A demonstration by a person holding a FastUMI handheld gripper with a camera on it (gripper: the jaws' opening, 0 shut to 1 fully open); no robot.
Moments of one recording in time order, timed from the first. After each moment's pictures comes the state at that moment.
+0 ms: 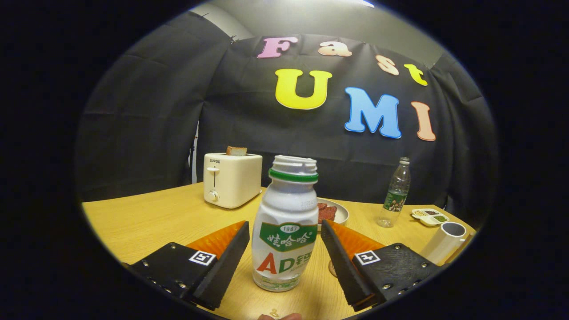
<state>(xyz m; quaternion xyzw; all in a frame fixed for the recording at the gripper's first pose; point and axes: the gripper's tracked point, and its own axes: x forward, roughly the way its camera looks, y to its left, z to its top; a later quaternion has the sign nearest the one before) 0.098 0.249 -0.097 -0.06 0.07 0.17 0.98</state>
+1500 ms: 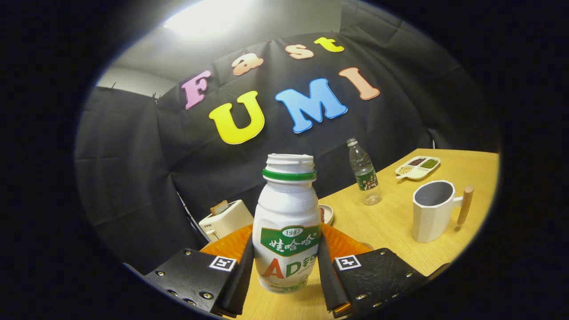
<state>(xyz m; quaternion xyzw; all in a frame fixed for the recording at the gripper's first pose) 0.083 0.164 -0.026 0.24 0.07 0.10 0.96</state>
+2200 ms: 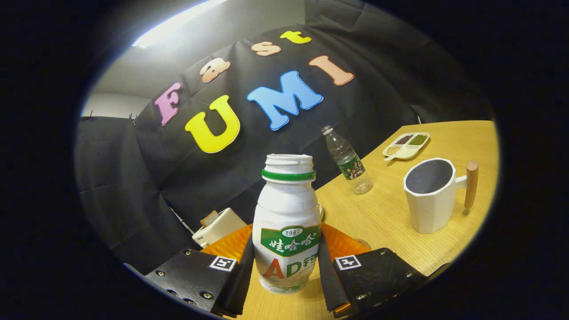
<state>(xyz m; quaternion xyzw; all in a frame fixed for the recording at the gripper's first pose) 0.113 0.133 -0.049 0.32 0.09 0.06 0.94</state>
